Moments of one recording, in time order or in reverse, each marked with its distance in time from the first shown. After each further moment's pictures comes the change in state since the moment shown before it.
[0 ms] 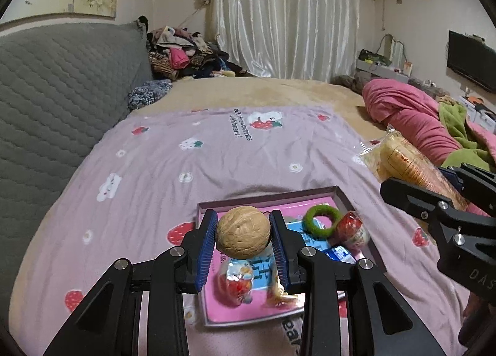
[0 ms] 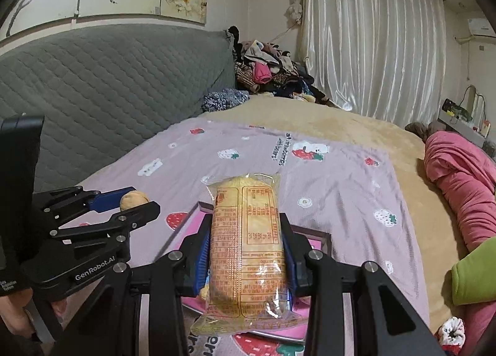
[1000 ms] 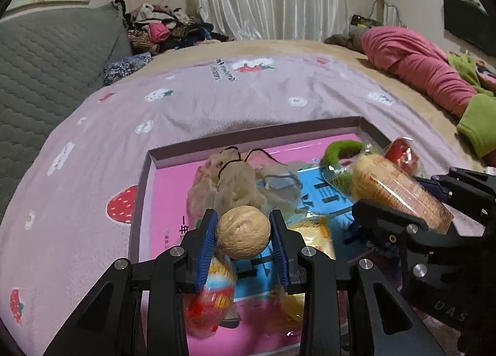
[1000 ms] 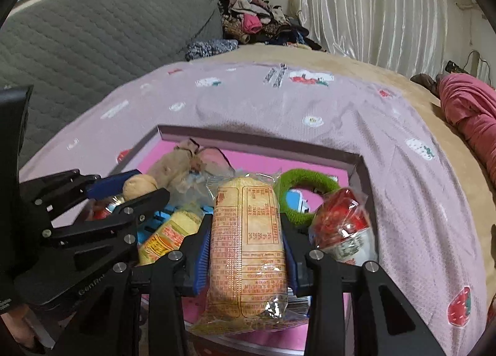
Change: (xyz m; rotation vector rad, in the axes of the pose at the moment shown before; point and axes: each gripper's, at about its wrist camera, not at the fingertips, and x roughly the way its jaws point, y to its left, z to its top) left arm 0.149 -0.028 -0.079 0.087 0.106 0.003; right arm 0.137 -0.030 -0.104 0.059 0.174 0.001
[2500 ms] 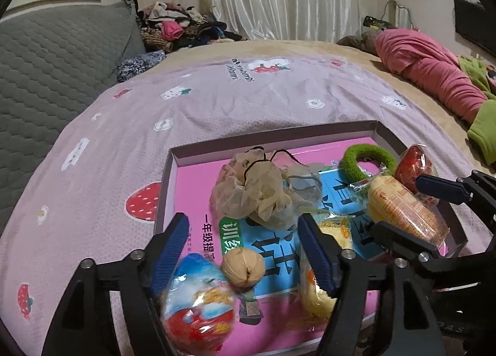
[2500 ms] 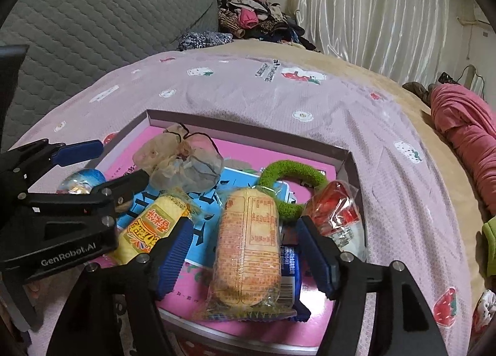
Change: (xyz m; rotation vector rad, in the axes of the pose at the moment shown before) left arm -0.007 0.013 0.001 -0.028 -0.002 0.052; right arm 0.001 0.001 -0.004 -0.055 0.013 -0.088
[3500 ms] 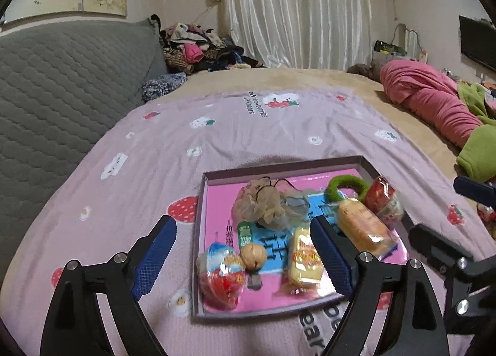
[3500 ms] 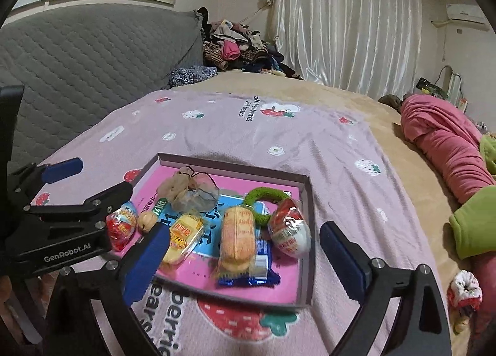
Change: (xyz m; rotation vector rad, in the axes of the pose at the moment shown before) left arm -0.106 0.007 0.000 -0.049 -0.095 0.062; right arm -0.109 -0.005 0.003 0.075 -0.123 -0.042
